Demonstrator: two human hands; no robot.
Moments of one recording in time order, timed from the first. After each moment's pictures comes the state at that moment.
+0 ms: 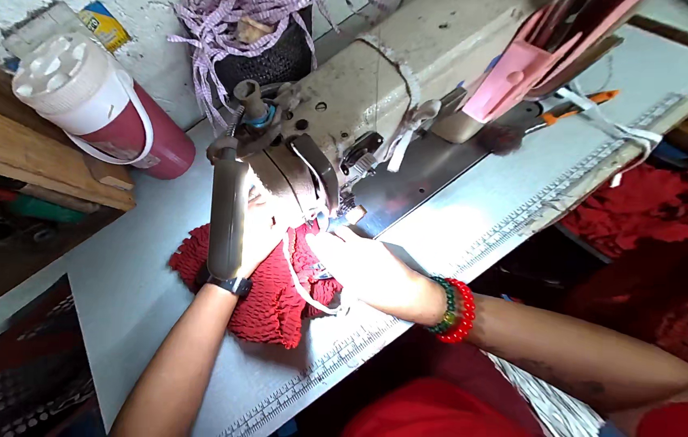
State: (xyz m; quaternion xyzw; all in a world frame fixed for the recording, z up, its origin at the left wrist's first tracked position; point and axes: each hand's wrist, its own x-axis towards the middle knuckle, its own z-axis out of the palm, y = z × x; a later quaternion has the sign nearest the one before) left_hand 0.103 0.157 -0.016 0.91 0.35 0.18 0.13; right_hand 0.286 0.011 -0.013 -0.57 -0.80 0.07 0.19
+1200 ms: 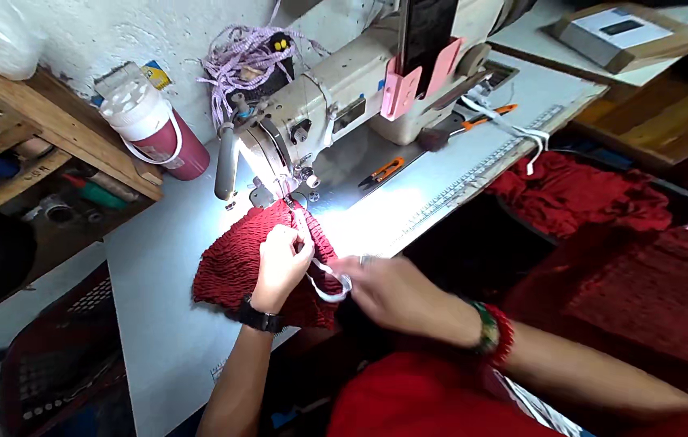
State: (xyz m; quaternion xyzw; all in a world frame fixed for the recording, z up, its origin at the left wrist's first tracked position) left_hand 0.128 0.021 0.008 0.83 0.48 0.16 0.25; right_hand 0.307 -0.111 0.019 -0.54 -0.78 0.10 0.31
